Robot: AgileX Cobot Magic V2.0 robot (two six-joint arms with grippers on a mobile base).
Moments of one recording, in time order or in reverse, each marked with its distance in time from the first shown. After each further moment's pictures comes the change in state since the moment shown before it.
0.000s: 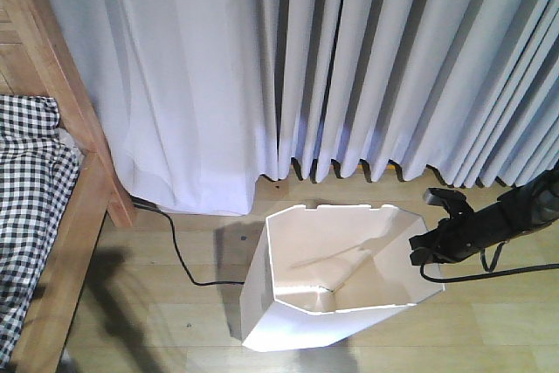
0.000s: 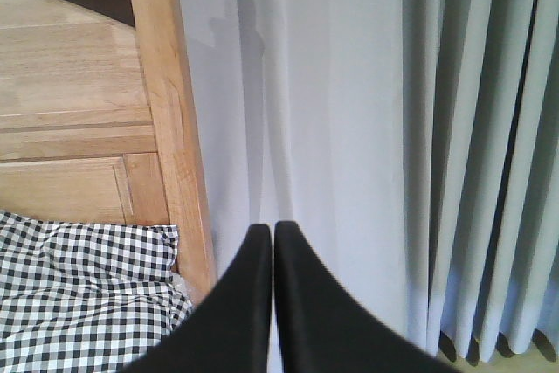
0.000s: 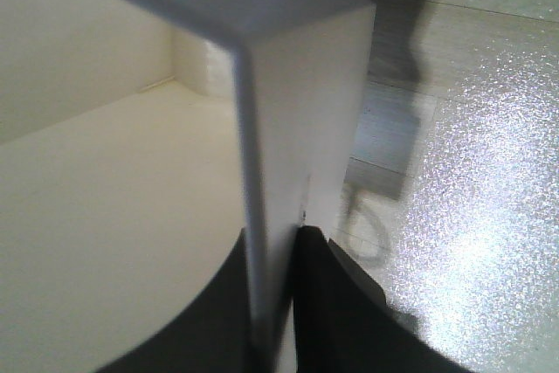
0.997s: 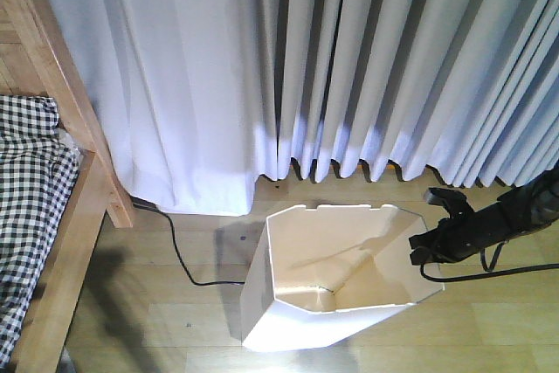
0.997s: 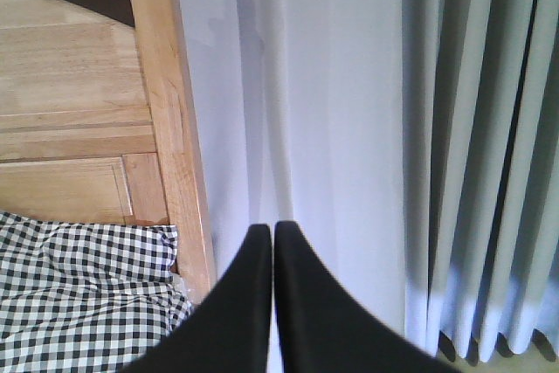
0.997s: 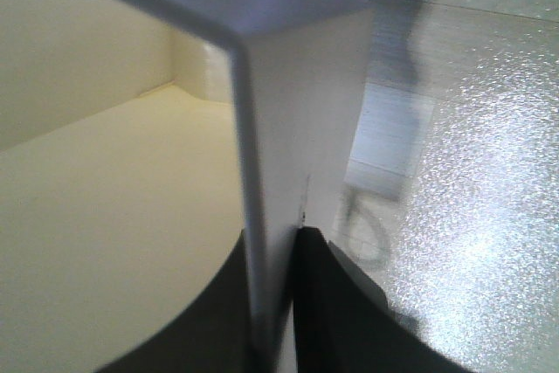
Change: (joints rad) left arm 0.000 0.000 0.000 0.000 0.000 0.000; right arm 0.000 0.000 0.000 0.024 -0.016 0.000
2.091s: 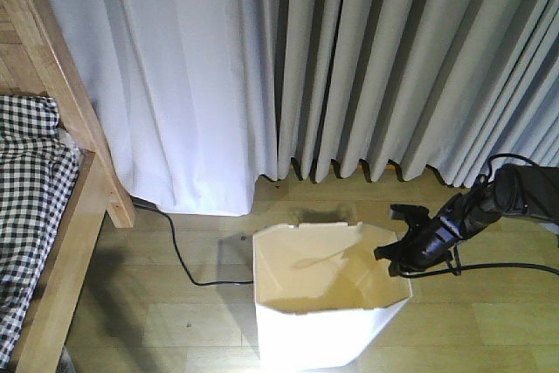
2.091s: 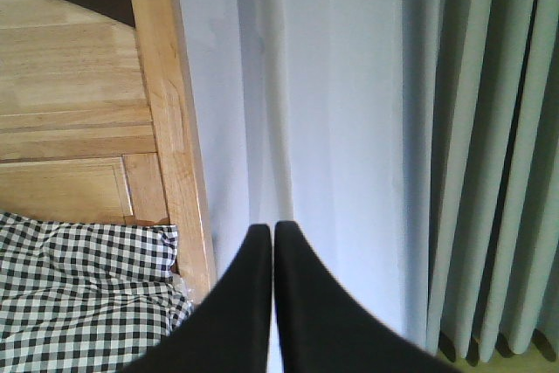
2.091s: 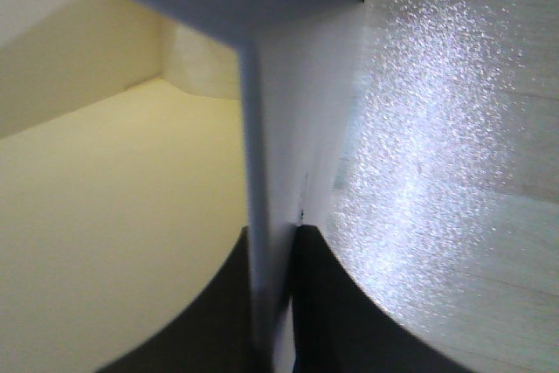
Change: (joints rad) left arm 0.000 0.000 0.000 0.000 0.000 0.000; right arm 0.169 0.316 -0.382 -0.364 -0.117 0.546
